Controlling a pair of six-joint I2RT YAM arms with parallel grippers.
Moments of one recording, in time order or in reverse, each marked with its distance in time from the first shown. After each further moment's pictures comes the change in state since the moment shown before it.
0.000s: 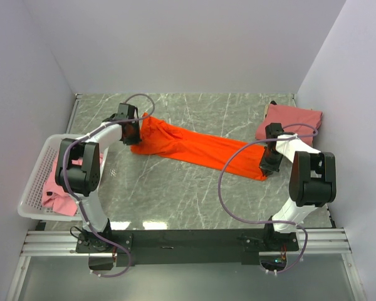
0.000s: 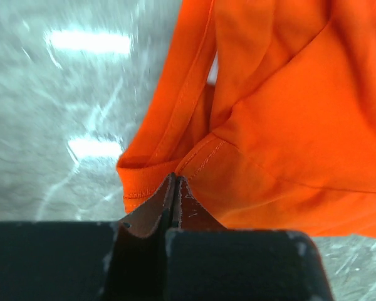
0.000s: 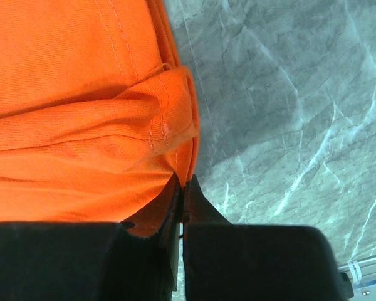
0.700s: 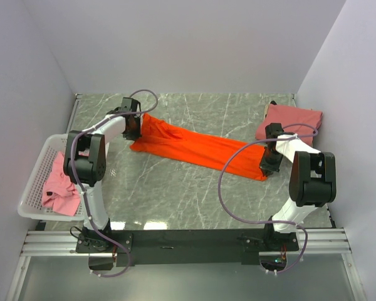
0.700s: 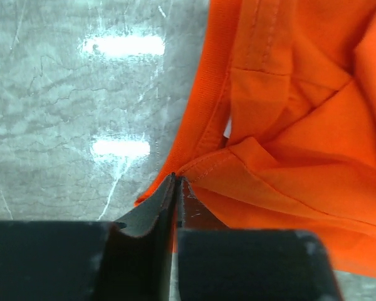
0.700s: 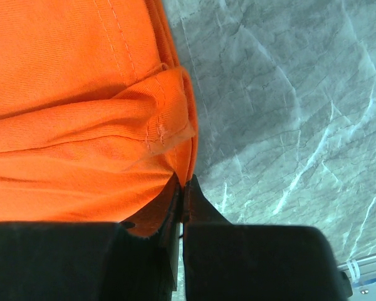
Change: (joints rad) left arm 0.007 0.143 0.206 -0.088 -0.068 0.106; right arm 0.000 0.000 0.000 -0.003 0.006 0.000
